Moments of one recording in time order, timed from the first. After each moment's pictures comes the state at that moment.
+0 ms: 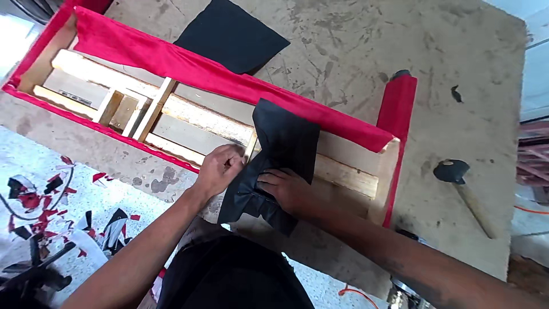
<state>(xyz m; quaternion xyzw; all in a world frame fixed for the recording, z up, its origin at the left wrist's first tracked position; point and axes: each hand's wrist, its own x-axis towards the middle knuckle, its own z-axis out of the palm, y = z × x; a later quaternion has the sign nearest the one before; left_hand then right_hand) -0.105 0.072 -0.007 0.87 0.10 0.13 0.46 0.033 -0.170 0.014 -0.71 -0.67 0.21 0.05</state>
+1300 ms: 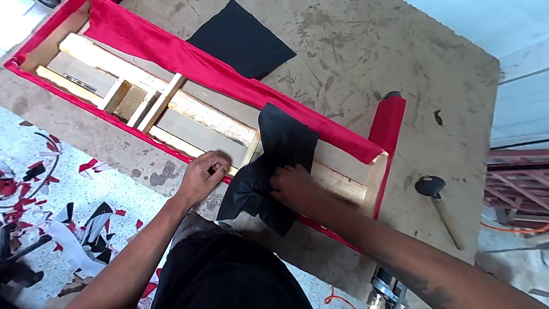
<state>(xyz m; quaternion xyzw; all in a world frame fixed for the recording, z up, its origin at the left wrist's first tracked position) -0.160 0.088 -0.011 0.86 0.19 0.12 0.47 0.042 -0.139 0.056 -0.75 -0.58 0.27 -0.13</state>
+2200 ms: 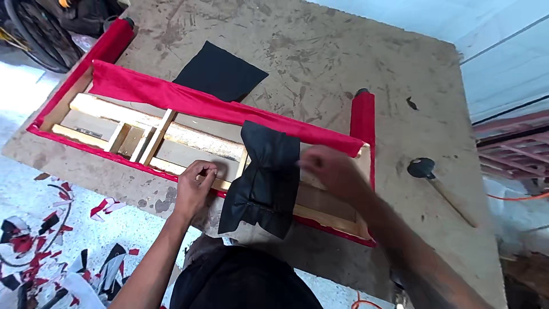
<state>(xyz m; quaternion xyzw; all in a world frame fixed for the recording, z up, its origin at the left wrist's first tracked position) -0.142 0.088 0.042 0.83 0.20 0.21 0.47 0.097 -0.210 0.140 -0.88 -0.41 0.15 0.19</state>
